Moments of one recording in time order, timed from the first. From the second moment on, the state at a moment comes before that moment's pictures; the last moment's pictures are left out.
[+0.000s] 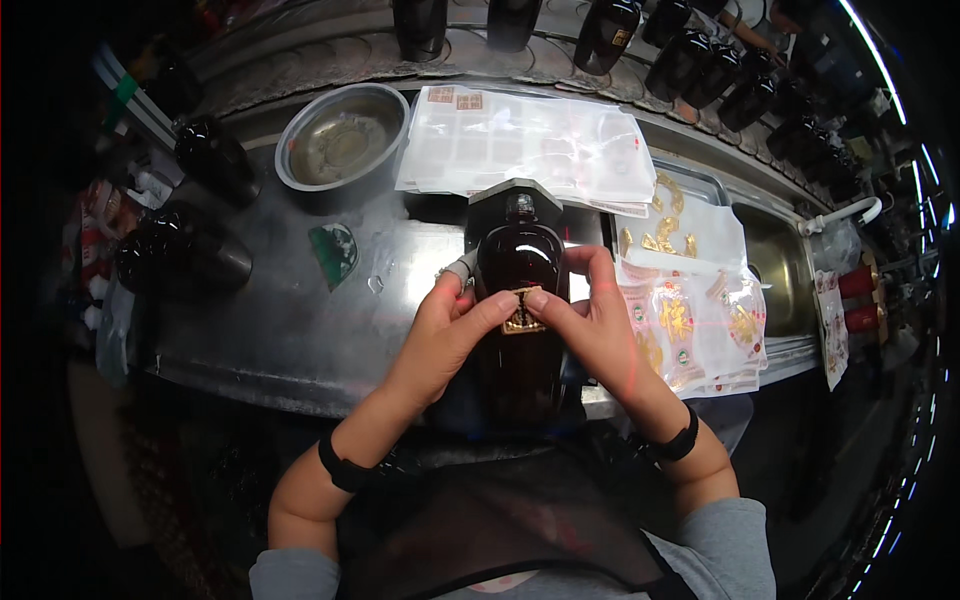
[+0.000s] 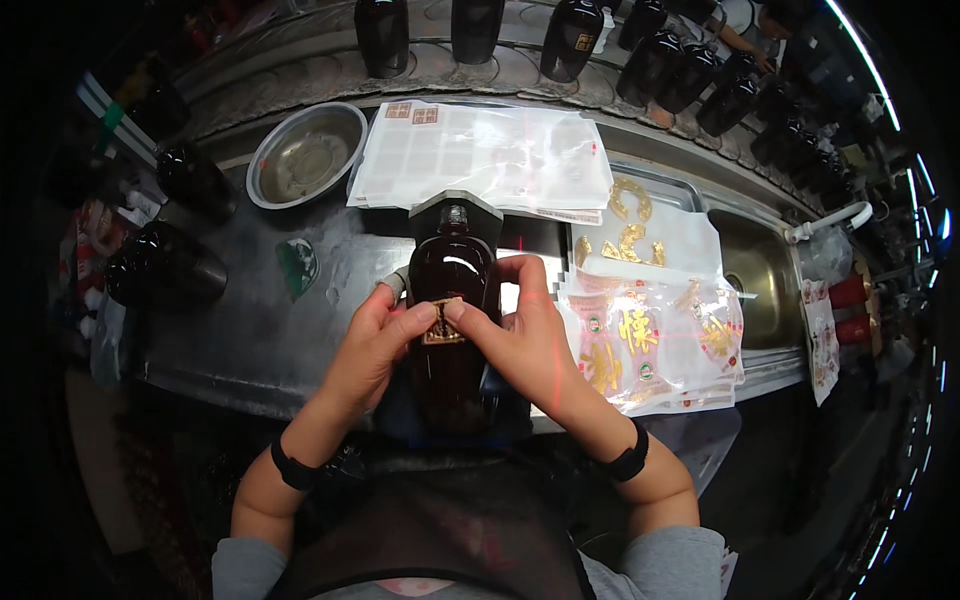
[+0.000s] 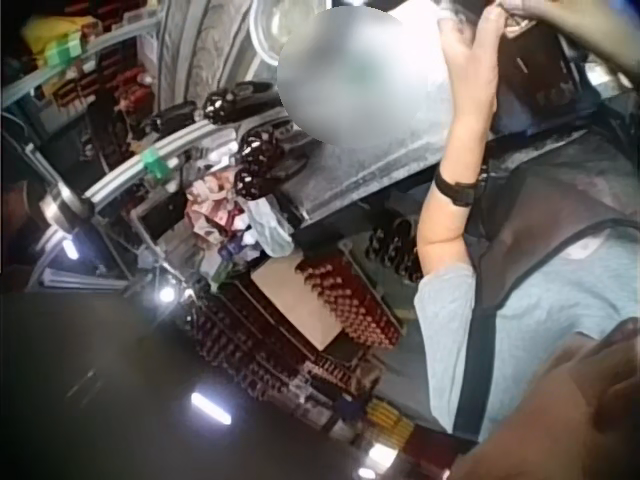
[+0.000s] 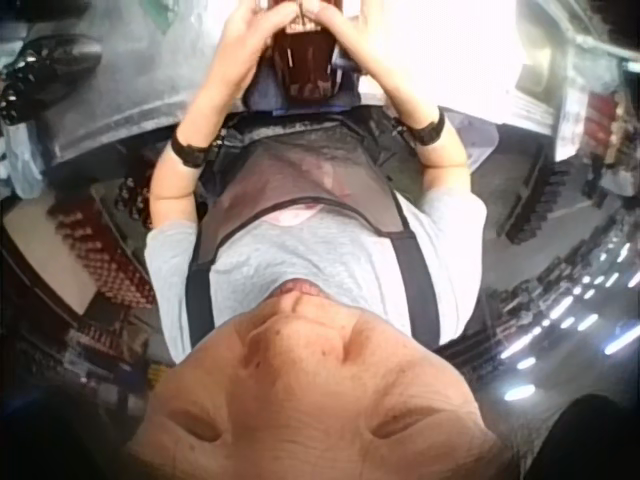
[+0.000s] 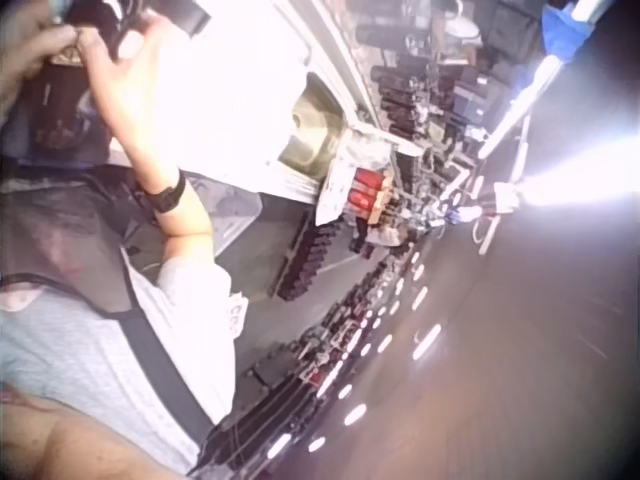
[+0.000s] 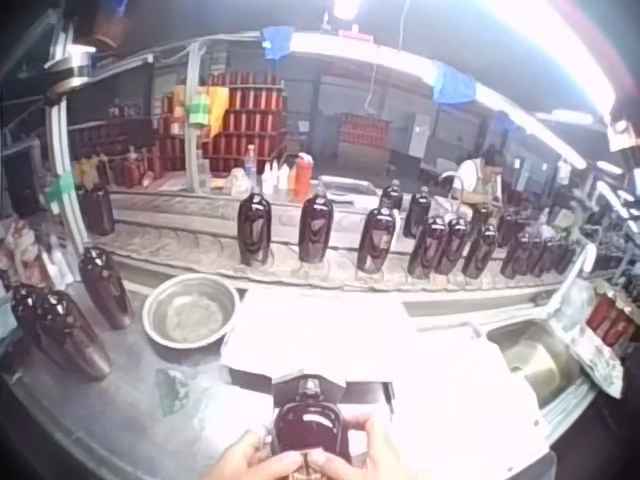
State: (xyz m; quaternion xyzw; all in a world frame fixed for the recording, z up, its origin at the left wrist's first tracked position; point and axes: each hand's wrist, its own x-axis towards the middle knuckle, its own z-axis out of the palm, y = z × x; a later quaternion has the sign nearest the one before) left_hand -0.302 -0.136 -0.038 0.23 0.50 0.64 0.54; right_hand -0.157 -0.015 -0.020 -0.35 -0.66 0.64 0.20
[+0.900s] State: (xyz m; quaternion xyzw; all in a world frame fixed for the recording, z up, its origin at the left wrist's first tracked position) left_hand -0.316 -0.118 -0.055 0.27 0.51 0.66 0.49; right_hand -0.165 0.001 -0.053 -0.27 -0.65 0.67 0.23
